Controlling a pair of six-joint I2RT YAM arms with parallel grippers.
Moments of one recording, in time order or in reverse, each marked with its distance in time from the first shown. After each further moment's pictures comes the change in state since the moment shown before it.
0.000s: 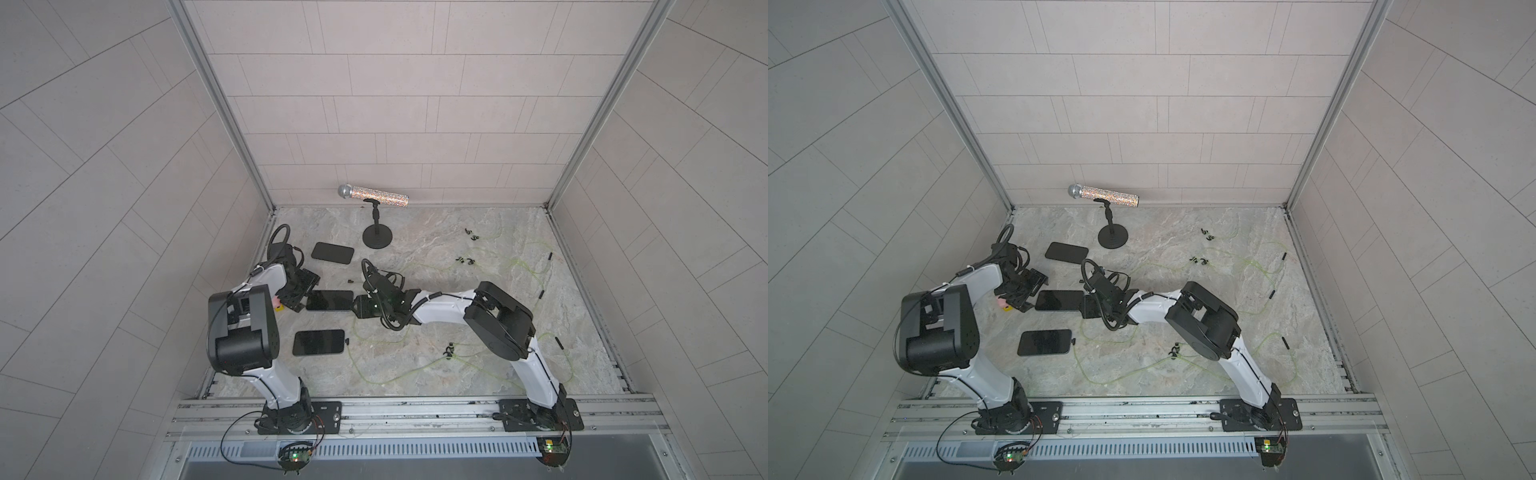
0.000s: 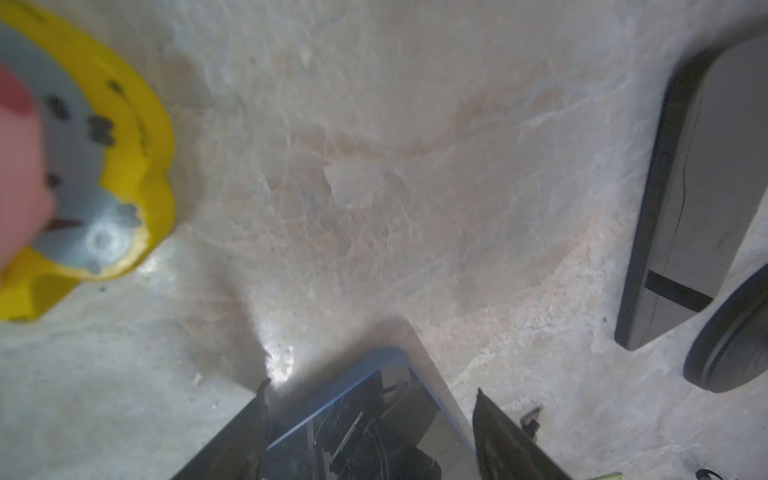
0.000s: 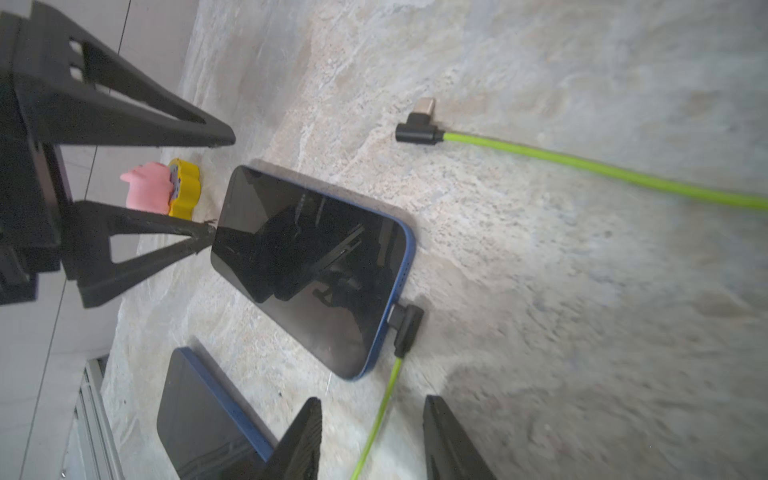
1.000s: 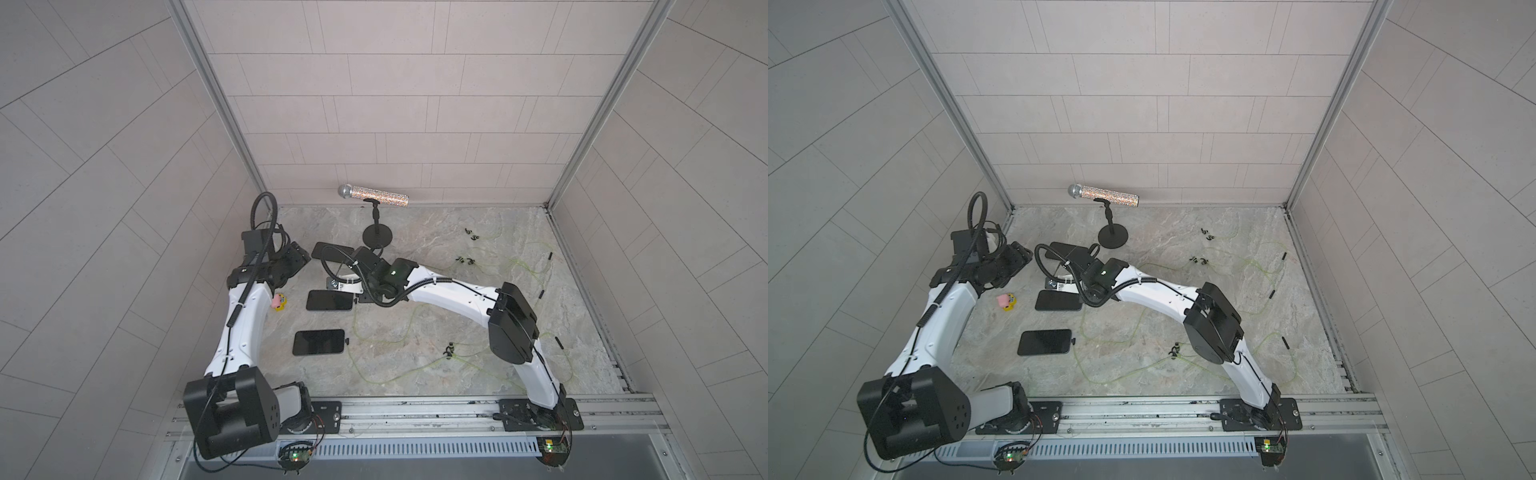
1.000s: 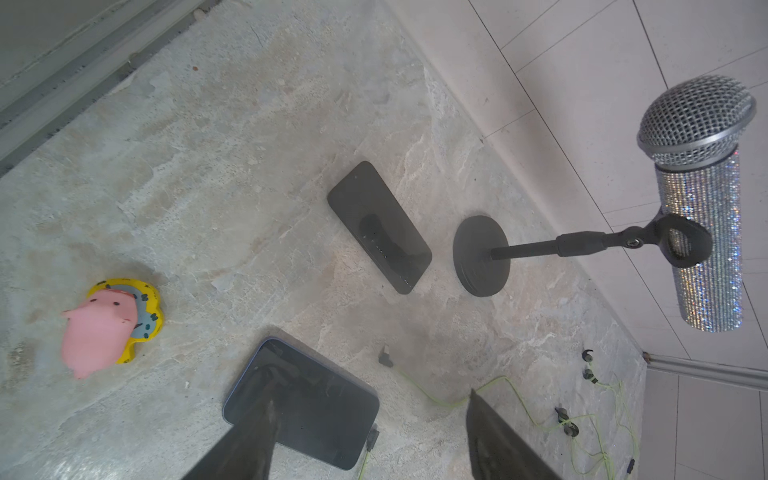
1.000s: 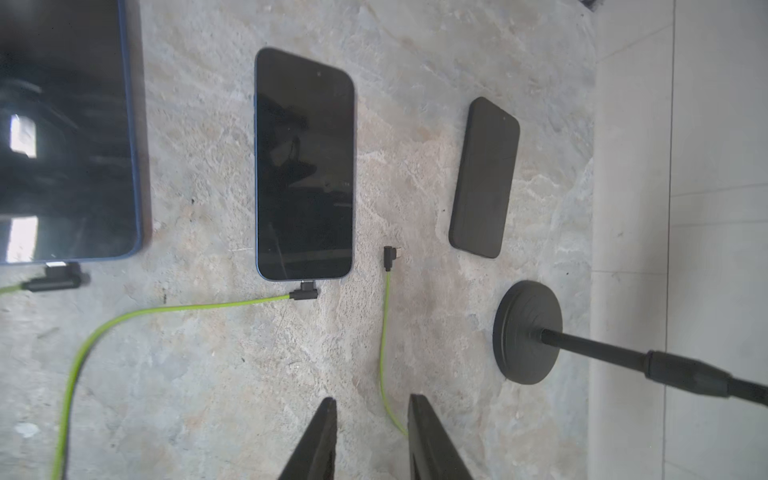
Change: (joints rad) left arm 0.032 -0.426 0.021 0.043 0.034 0.264; right arm 0.026 0.042 0.536 -0.699 0.240 -1.532
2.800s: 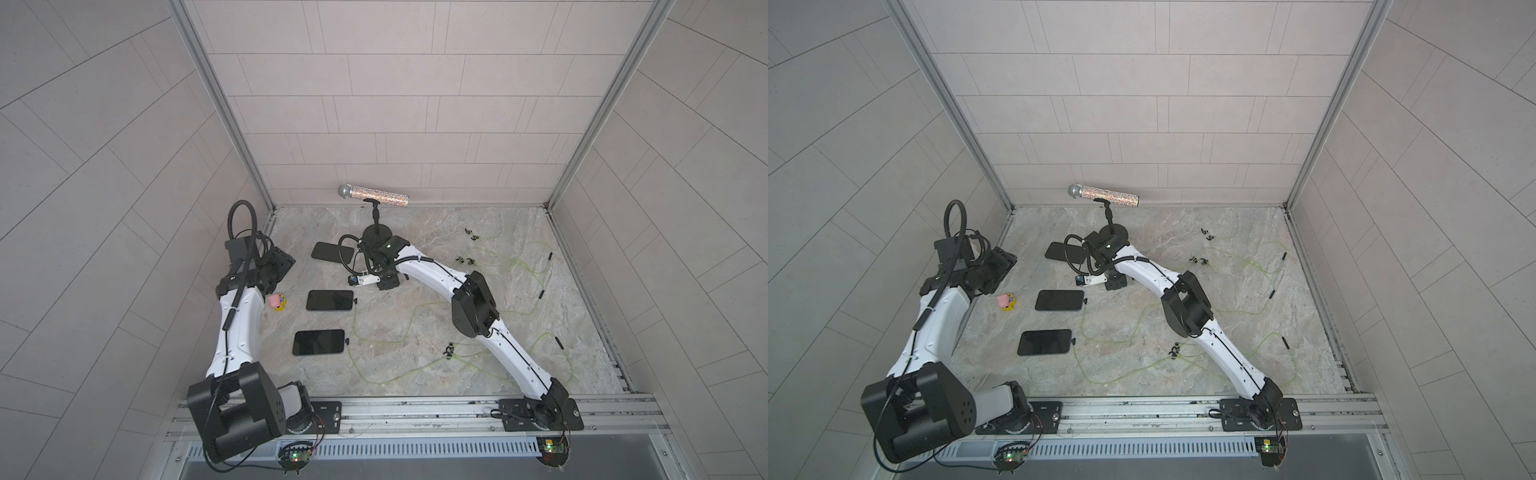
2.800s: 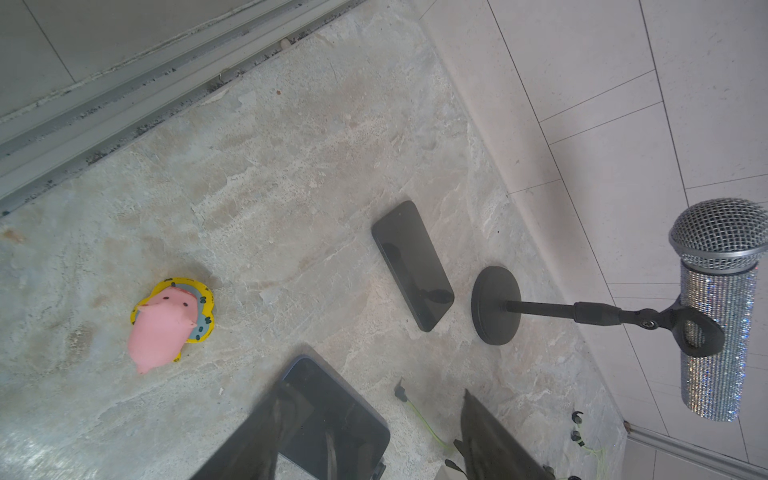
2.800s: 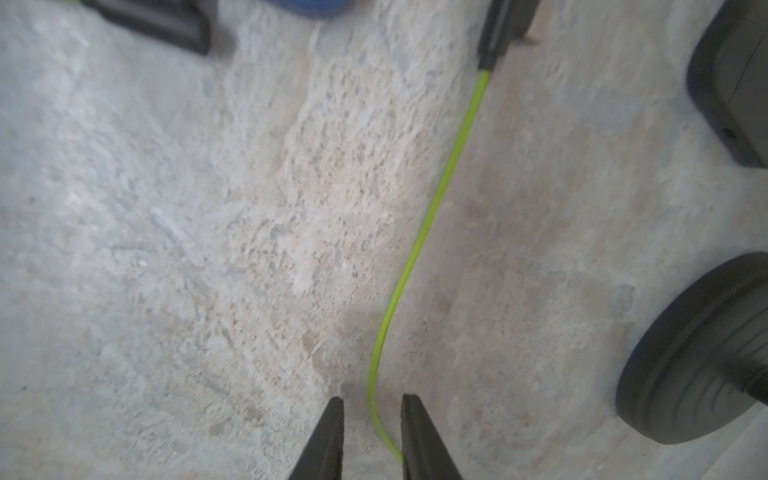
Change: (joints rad) left arm 0.118 -0.003 -0.047 0.053 0.024 -0.073; right arm -0.186 0.425 0.526 -0.464 -0.065 -0.250
